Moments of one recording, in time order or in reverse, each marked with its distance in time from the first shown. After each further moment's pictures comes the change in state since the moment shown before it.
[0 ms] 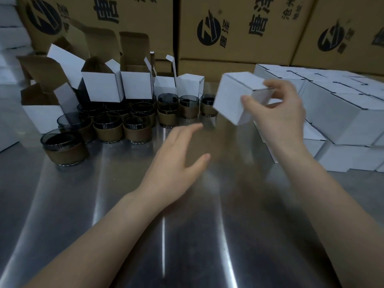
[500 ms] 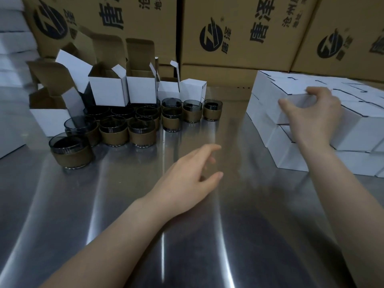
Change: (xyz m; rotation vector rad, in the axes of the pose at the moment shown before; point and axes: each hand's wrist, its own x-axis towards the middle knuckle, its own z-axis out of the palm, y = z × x) left_hand -0.004 -0.001 0.008 -0.019 -0.220 0.012; right_hand 0.045 0.037 -0.029 -0.325 0.224 0.070
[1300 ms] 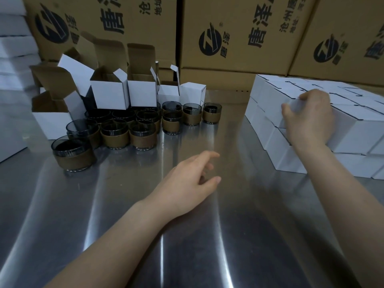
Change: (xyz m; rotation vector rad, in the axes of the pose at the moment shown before) left_hand 0.000 0.001 -0.002 0.001 -0.047 -0.033; right_hand 0.008 0.007 0.005 -0.283 -0.002 -0.170
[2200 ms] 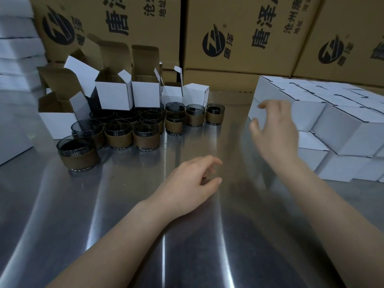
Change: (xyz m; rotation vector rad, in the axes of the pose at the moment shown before) left_hand -0.001 0.002 -0.002 0.012 0.011 0.010; right_hand -0.050 -0.040 0.011 0.107 -0.153 -0.272
